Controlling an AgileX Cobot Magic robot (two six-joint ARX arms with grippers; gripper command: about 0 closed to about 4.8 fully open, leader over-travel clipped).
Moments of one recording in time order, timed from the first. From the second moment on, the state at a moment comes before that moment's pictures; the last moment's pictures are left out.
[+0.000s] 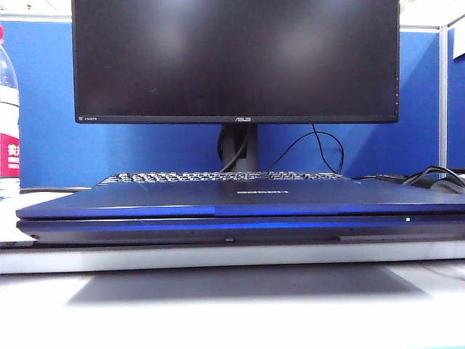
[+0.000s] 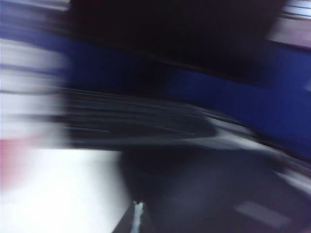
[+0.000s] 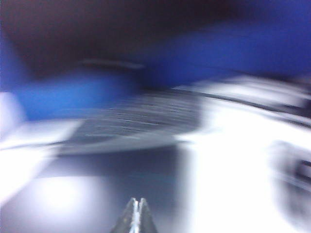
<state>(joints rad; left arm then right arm) 0.05 0.01 0.01 0.09 0.53 -0.33 0.05 0.00 0.01 0.16 -0.42 0.37</state>
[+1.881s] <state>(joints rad) -0.38 0.02 0.01 -0.12 0.67 -0.67 0.74 0.16 0.01 -0.18 0.11 0.44</state>
